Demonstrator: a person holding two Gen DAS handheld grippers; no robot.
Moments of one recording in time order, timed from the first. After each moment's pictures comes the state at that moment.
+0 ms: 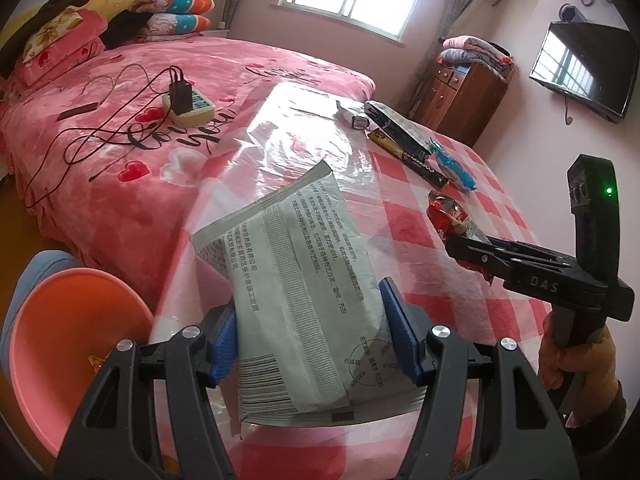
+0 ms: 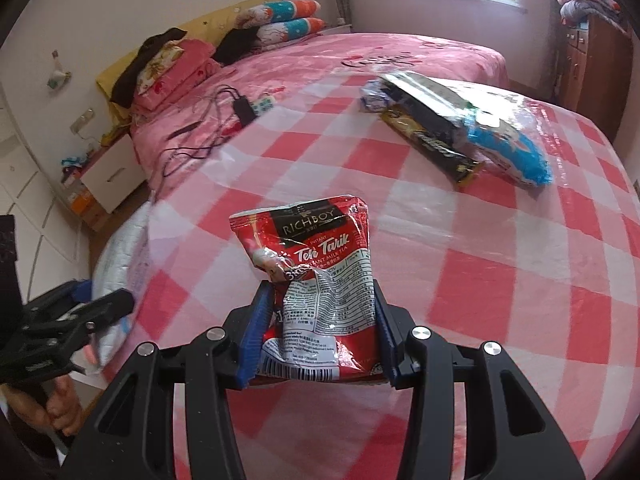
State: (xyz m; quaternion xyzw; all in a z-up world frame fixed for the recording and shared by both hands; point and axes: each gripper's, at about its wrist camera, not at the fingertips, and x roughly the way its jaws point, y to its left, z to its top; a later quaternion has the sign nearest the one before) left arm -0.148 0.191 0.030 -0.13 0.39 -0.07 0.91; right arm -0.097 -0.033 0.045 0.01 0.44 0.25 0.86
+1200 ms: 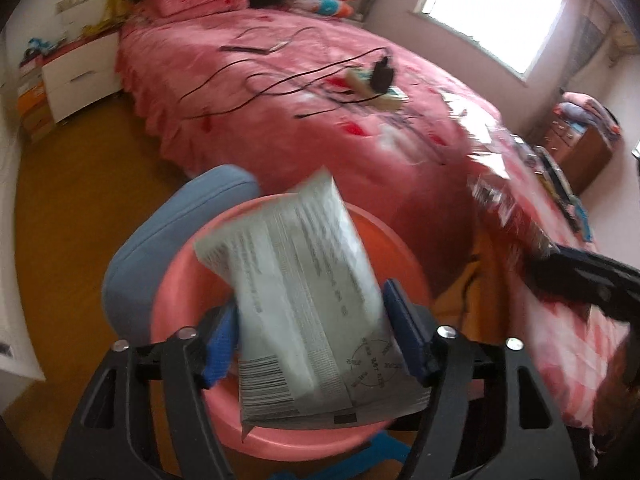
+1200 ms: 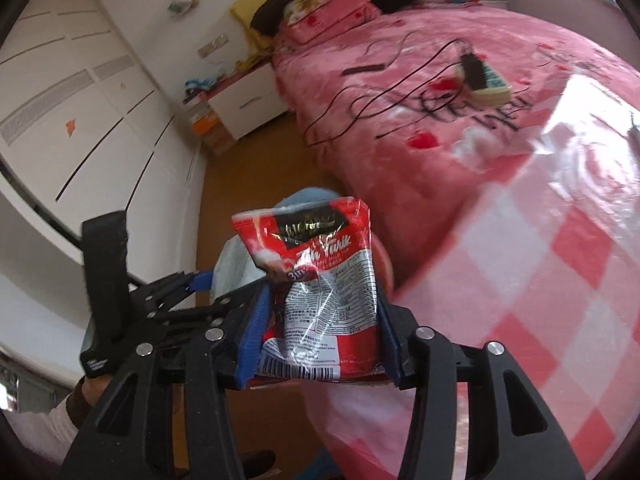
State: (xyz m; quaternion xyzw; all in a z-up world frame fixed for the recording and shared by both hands) left arm -0.225 0.372 -0.022 -0.21 0.42 0.14 0.87; right arm -0.152 0.202 0.046 -0.03 0.48 0.48 0.73
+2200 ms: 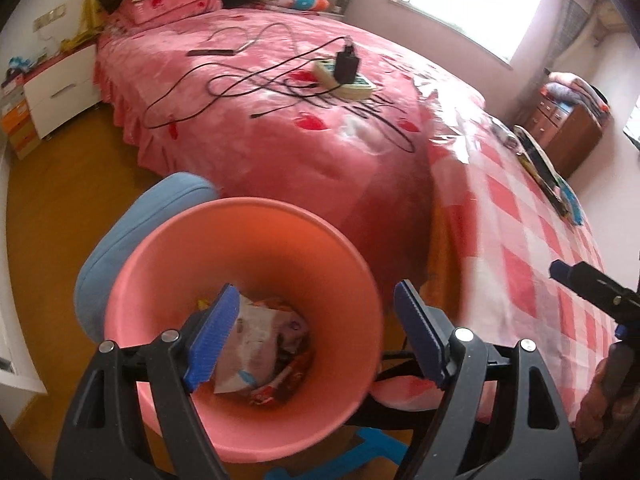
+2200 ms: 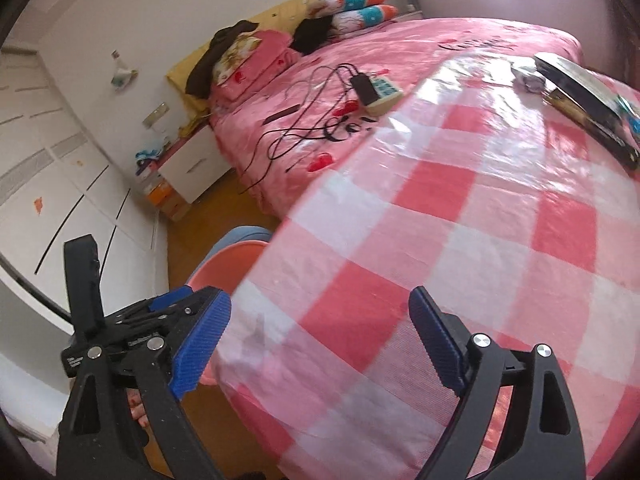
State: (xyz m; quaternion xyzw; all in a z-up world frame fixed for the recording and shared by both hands) left arm -0.200 0.320 -0.008 -0.18 0.43 0.10 0.88; right arm -0.138 0.066 0.038 0.07 0.45 0.36 0.82
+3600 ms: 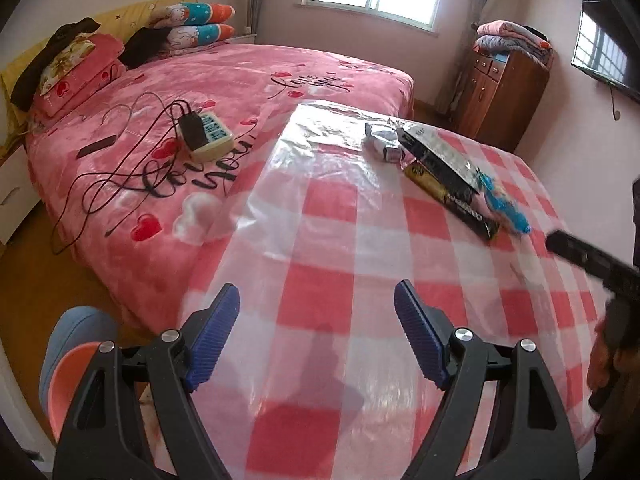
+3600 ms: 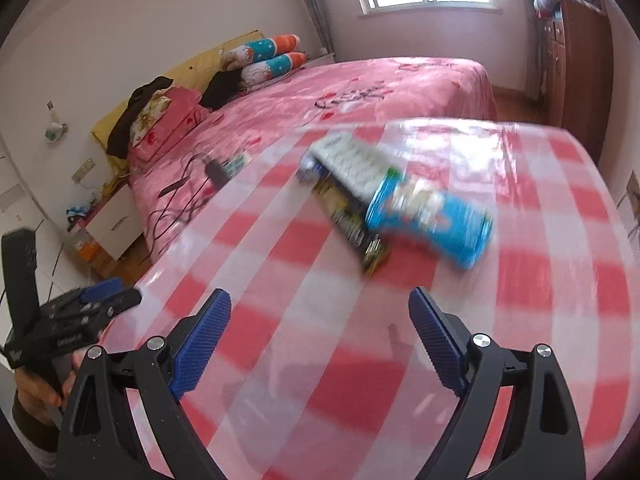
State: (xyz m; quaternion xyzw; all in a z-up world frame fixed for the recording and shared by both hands) left arm -0.052 0.160 0.060 -0.07 0.41 0.02 0.91; right arm -0.010 -0.125 0.084 0.06 0.40 0.23 0.89
